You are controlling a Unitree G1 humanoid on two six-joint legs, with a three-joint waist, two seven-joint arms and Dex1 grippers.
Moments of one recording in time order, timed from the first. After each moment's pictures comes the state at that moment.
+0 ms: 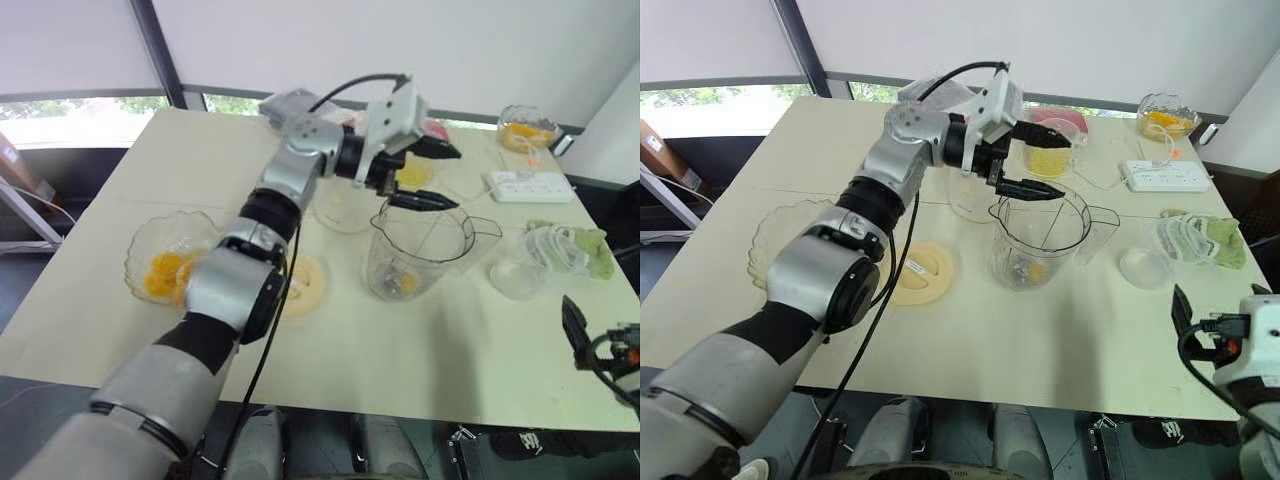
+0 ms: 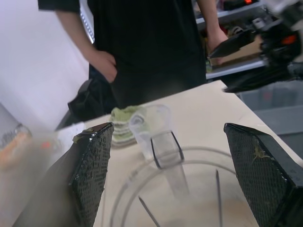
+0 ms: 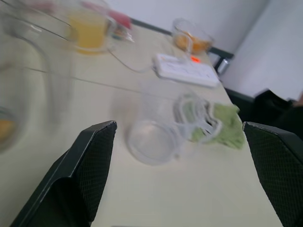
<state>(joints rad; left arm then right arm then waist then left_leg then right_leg) -1.35 0.02 -0.03 0.97 -0.08 -0.10 -1.43 0.61 -0.56 -0.63 -0.77 0.55 0.48 -0.06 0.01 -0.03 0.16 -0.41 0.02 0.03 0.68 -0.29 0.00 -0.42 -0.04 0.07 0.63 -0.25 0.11</state>
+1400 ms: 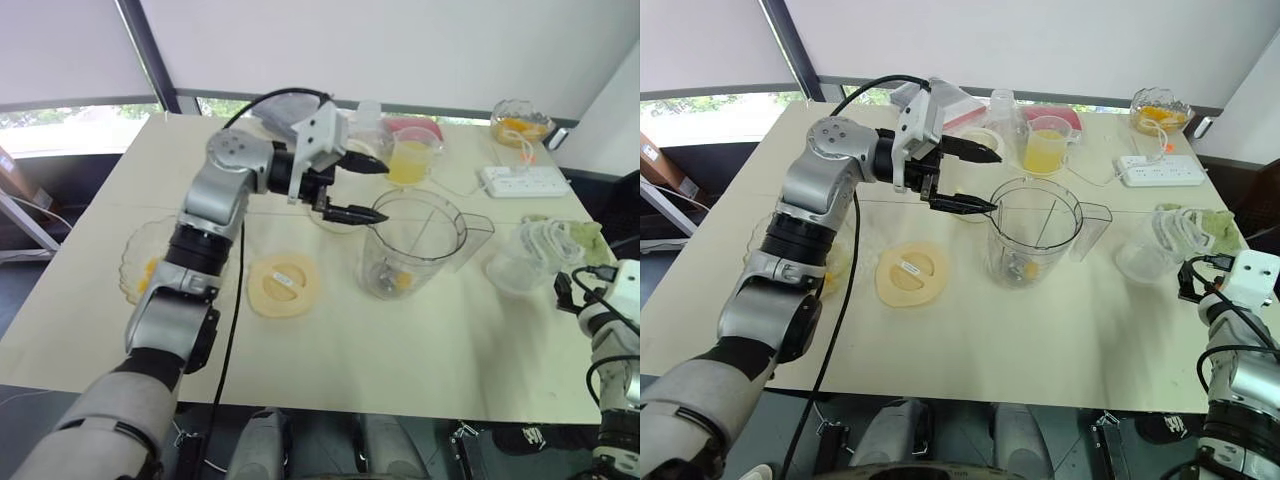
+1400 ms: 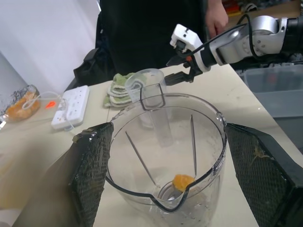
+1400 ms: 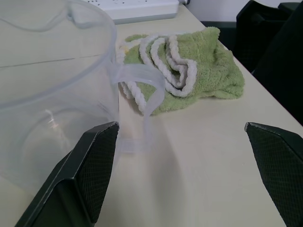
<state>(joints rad) -1.07 0.28 -0.14 0.38 -0.20 0.23 -1.39 -0.13 -0.57 -0.56 0.25 0.30 0.38 0.13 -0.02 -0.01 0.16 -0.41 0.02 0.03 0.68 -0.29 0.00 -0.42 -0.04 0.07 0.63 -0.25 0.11</state>
